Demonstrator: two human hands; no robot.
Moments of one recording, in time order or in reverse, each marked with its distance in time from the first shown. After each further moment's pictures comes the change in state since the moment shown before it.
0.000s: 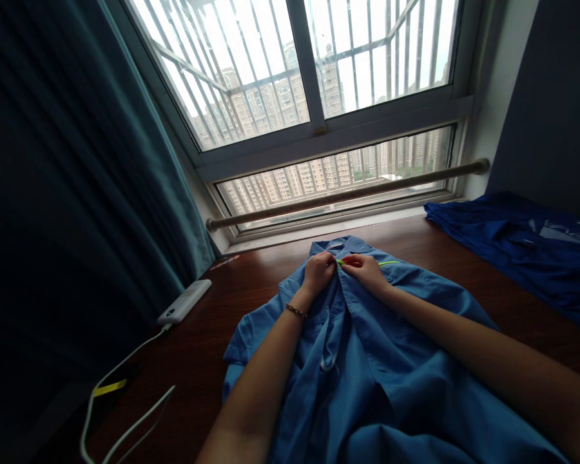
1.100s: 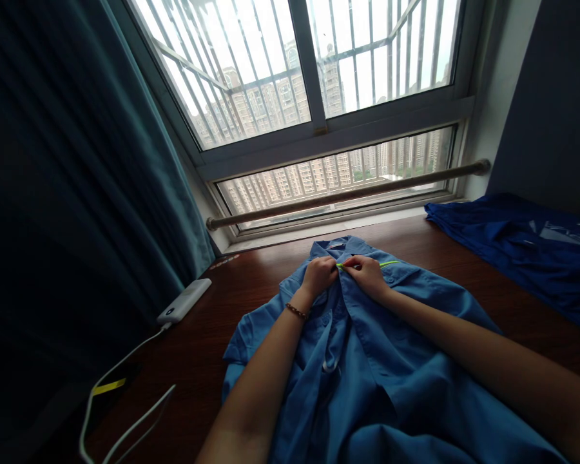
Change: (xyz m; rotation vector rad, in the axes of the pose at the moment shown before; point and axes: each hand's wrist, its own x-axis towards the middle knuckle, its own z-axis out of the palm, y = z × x) left_hand -0.006 0.003 -0.004 0.093 -0.122 0.094; right_hand -0.010 -0.012 0.001 -0.284 0.093 -0.126
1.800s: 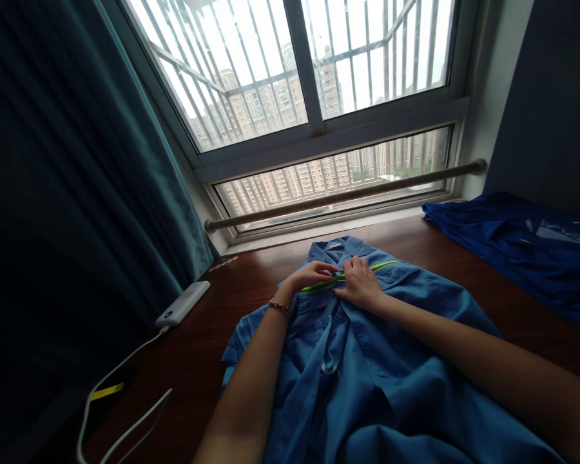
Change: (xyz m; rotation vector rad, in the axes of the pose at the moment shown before) left_hand 0.005 -0.035 -0.015 -0.769 -0.660 -0.200; right_hand -0.018 -0.029 0.002 -0.751 -0.193 -0.051
